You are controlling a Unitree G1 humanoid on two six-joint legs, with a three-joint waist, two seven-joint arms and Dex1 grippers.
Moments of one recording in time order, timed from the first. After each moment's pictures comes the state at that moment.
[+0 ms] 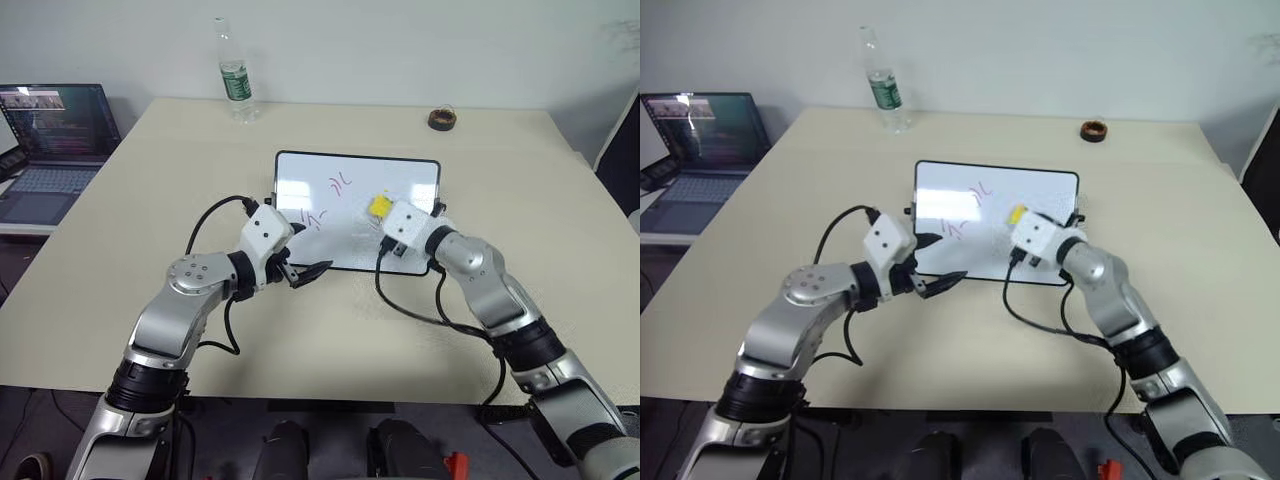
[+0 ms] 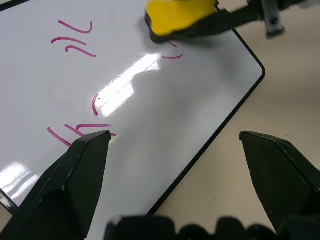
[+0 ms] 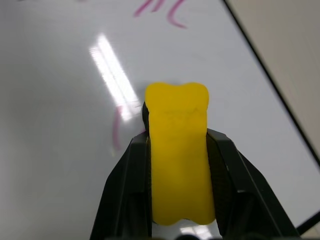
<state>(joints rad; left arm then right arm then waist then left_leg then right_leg) -0.41 0.56 -0.10 -0.23 -0.24 0.53 -0.74 -0.61 -0.44 0.38 0.04 -0.35 0.30 0.51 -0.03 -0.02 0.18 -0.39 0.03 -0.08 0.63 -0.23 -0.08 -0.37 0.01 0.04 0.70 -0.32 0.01</state>
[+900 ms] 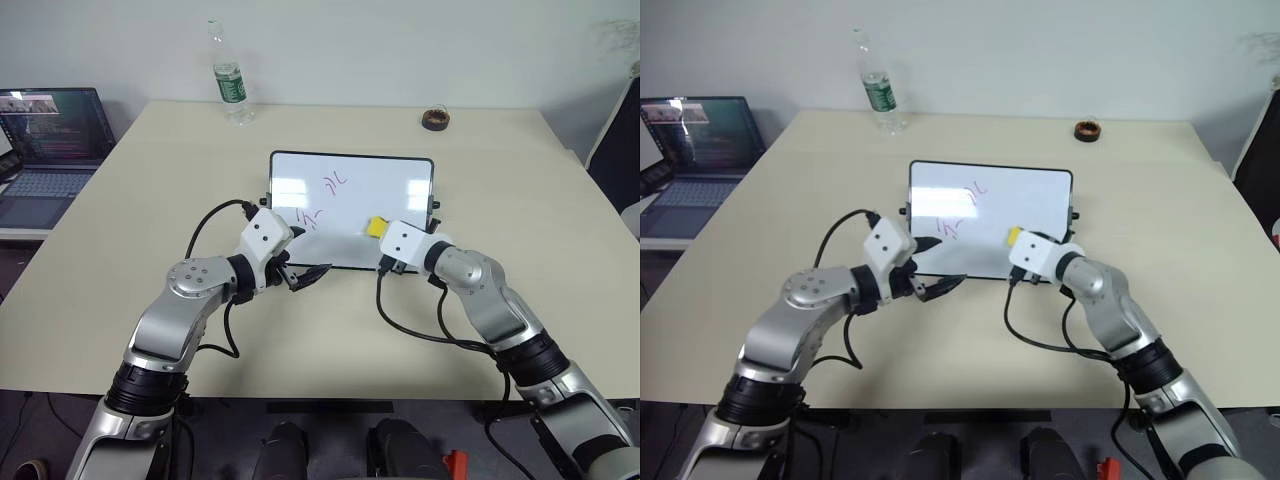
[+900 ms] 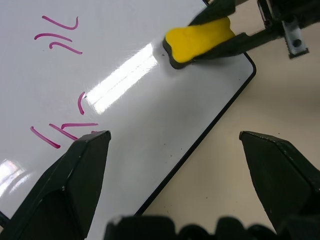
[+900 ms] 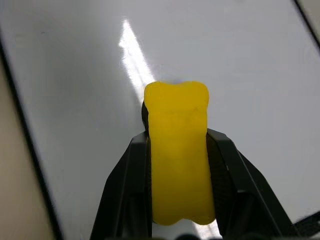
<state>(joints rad) -0.40 0.56 -0.10 -0.23 -0.24 0.53 -0.74 -0.61 -0.44 0.36 0.03 -0.39 0.31 0.45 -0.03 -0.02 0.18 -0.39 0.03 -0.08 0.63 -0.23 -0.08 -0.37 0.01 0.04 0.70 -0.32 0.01</state>
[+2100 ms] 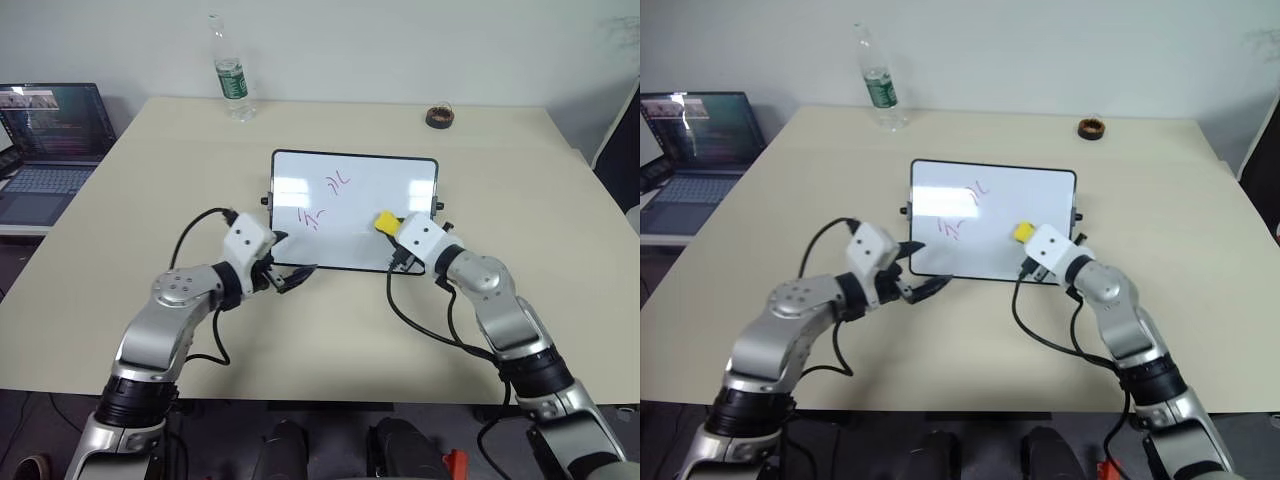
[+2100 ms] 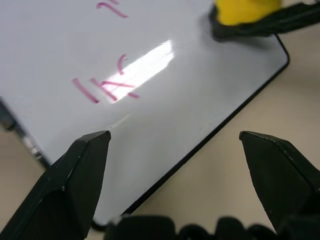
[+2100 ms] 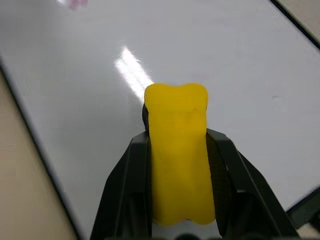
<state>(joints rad) -0.30 0.57 0.03 -0.23 -0.28 0.53 -0.71 -0.41 -0.40 0.20 -0.16 -0.15 0.32 0.57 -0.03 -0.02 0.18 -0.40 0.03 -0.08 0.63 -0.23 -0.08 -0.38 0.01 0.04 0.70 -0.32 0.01</state>
